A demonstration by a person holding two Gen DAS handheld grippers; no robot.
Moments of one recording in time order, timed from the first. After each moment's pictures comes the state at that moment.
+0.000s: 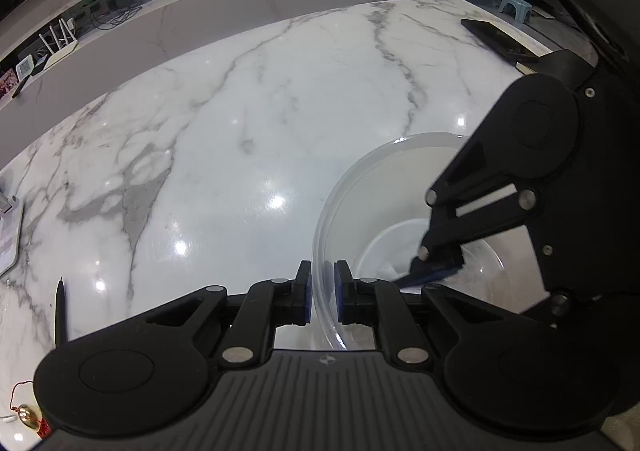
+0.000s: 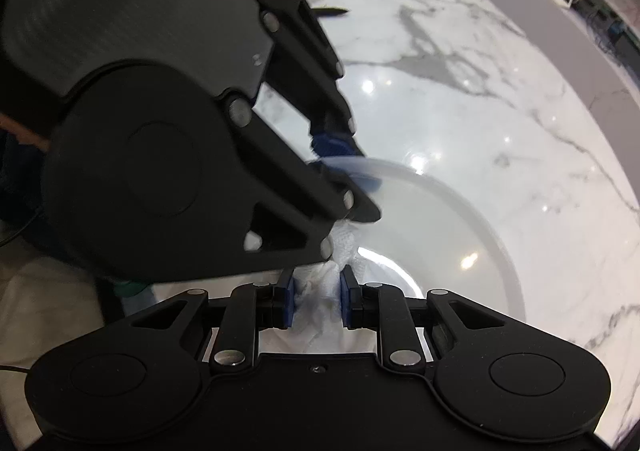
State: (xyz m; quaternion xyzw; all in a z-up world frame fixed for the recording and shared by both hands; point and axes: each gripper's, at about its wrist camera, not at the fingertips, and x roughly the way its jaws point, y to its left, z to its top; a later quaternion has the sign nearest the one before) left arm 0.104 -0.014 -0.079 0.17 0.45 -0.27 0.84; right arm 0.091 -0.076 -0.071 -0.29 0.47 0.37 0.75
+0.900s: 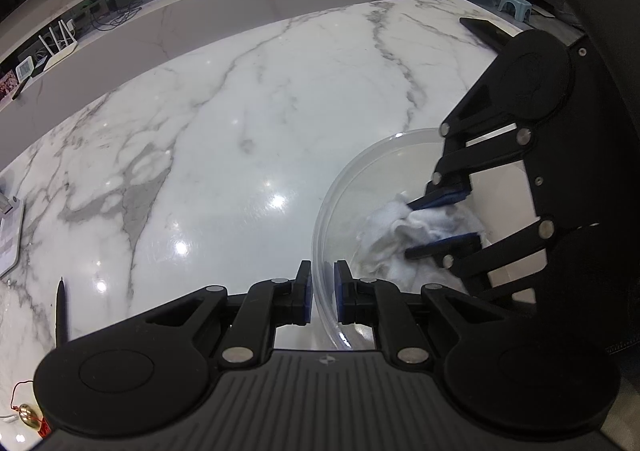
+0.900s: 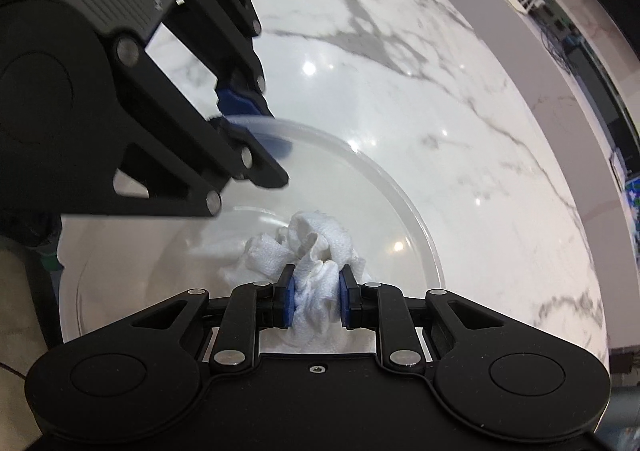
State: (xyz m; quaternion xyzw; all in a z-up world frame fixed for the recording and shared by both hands) left arm 0.103 -0.015 -0.078 0.17 0.45 -0.27 0.84; right arm 0.079 -0.082 -0.074 -0.38 0.46 0.28 0.75
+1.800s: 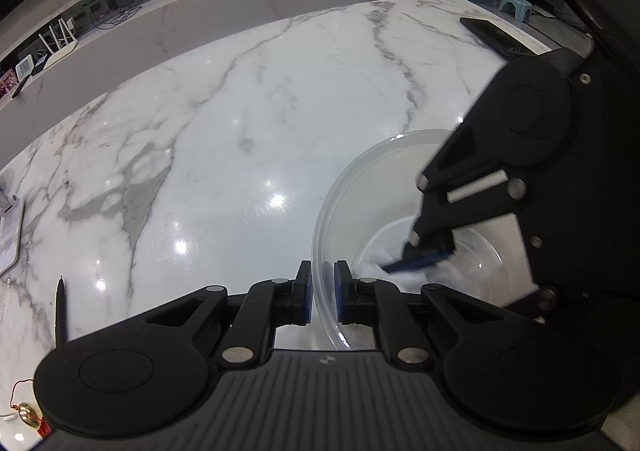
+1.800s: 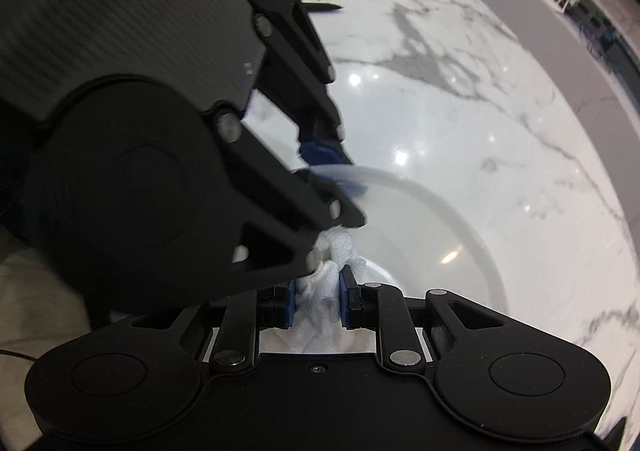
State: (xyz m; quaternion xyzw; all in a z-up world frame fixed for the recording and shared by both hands) left arm 0.102 -0.017 -0.079 0.17 0.45 -0.27 0.84; right arm 0.084 -0.065 -0.072 -0.33 0.46 0.34 0.75
